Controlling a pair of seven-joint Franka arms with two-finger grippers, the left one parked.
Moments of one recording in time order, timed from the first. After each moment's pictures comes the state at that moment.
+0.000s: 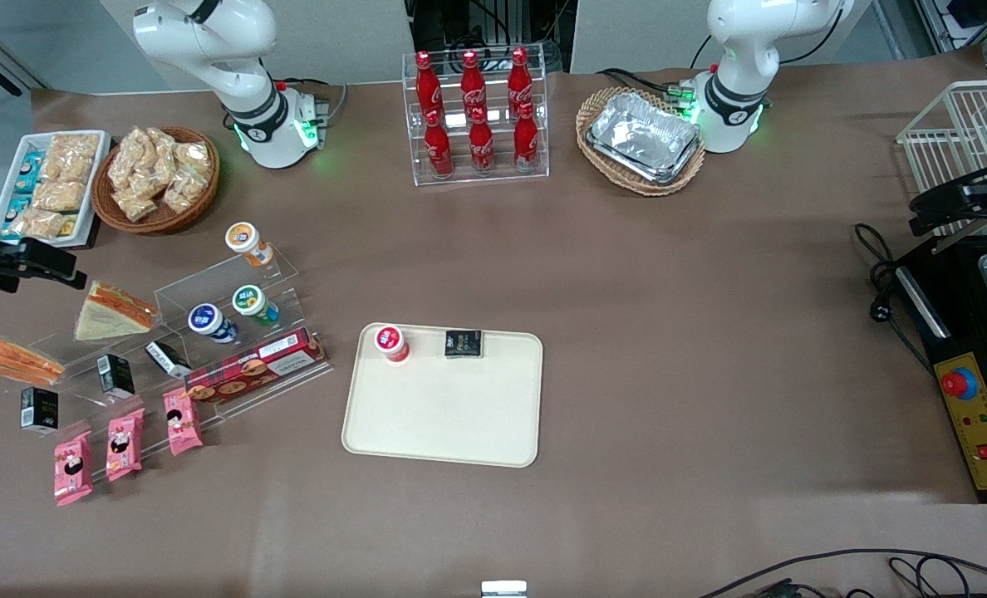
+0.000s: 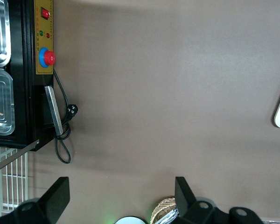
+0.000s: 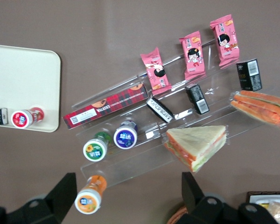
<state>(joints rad) 0.03 0.06 -0.17 -1.52 0.06 1.54 -0.13</state>
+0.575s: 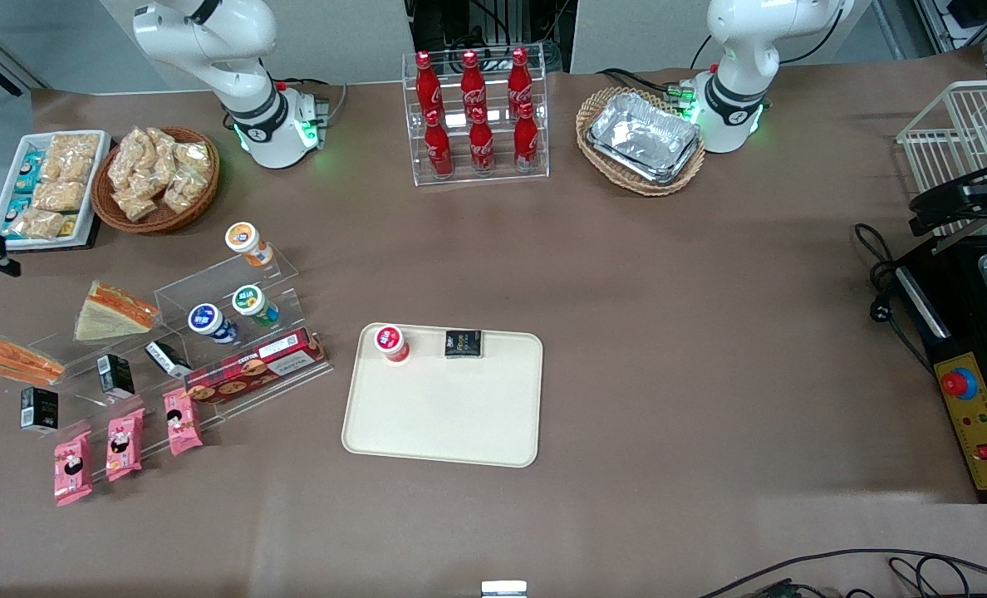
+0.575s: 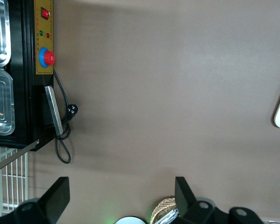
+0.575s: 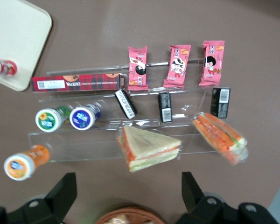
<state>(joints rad) 0.02 0.08 -0.34 -1.52 0.06 1.57 -0.67</state>
